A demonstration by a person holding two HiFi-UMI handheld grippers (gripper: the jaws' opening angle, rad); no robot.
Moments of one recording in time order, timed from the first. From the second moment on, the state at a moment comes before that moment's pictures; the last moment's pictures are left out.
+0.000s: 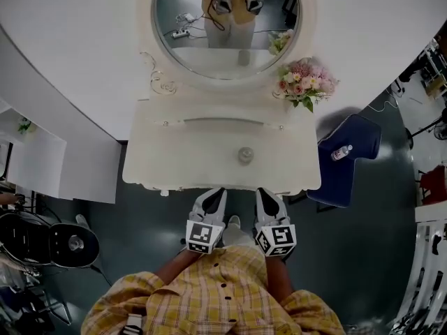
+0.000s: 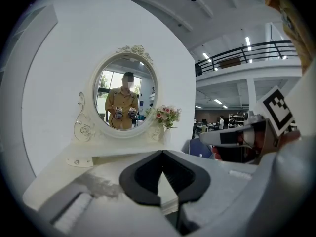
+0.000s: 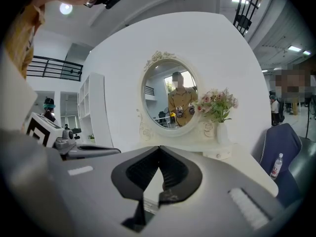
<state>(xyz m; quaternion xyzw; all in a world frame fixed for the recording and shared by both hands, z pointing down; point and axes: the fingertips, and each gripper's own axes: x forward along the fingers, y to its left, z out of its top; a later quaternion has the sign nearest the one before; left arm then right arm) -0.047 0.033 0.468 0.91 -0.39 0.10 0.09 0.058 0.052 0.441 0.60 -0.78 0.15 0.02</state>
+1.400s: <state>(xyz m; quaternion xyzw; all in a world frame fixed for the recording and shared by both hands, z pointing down) -0.009 -0.032 0.541 0.88 -0.45 0.14 0.12 0.086 -0.049 0.566 0.54 -0.81 0.20 0.09</state>
